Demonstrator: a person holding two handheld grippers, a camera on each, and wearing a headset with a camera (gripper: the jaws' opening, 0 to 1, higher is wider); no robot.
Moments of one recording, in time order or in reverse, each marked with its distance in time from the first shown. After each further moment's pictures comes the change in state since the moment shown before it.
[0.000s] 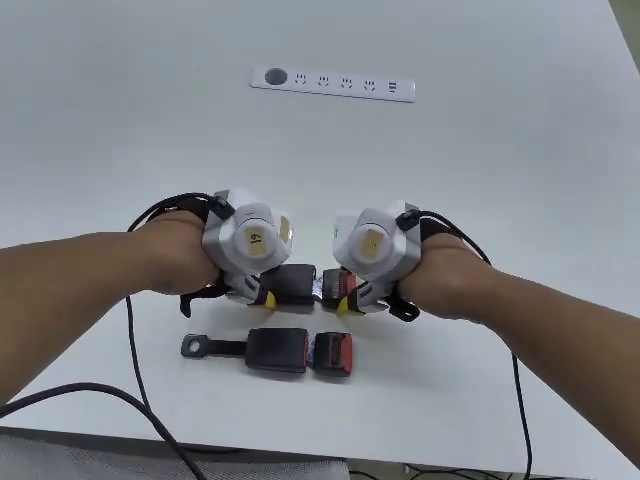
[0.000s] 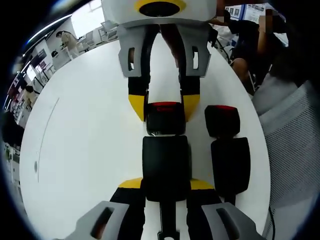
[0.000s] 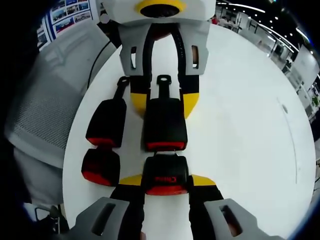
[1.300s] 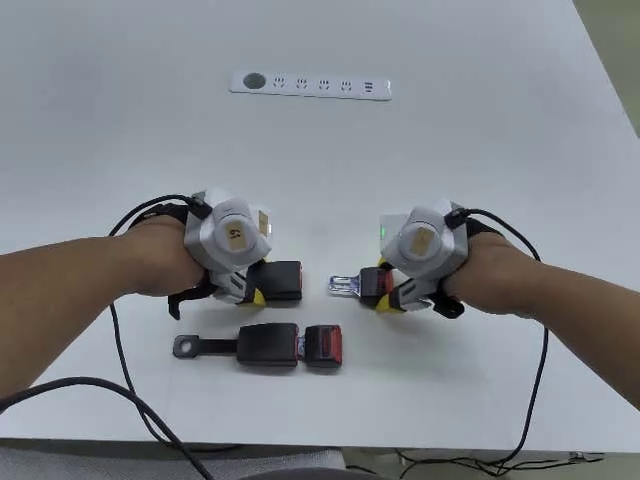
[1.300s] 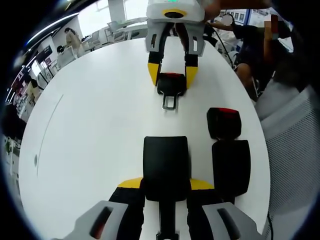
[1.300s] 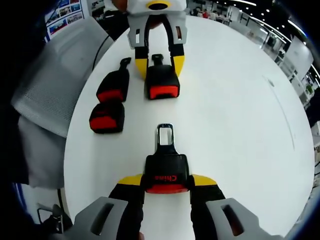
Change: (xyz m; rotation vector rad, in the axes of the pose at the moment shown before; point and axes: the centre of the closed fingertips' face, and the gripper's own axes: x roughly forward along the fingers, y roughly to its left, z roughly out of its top) left arm 0.000 0.002 -0.001 -0.045 -0.032 0.019; right arm -0.037 0.001 -0.081 0.067 0.041 -0.039
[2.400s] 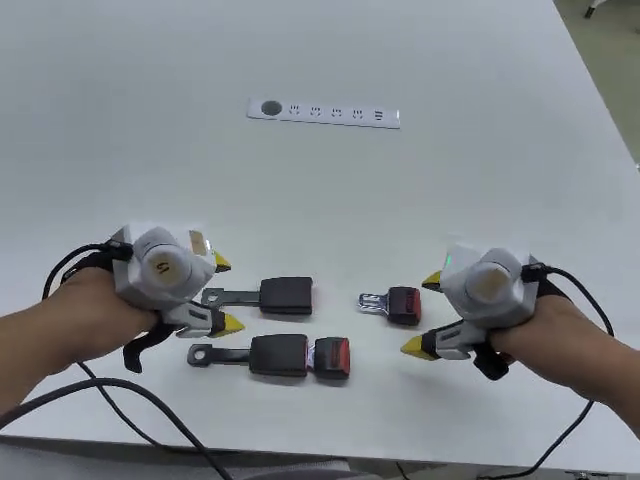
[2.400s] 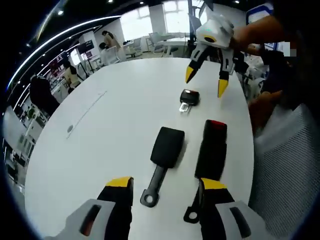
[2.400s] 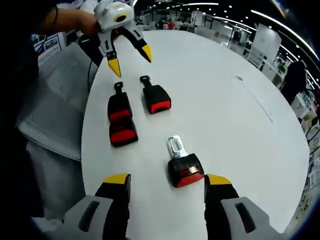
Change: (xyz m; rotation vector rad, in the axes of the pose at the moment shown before) left arm -0.093 -0.026 -0.031 -0.264 -0.167 0.291; right arm -0.052 0.039 0.006 0.215 -0.157 -0.166
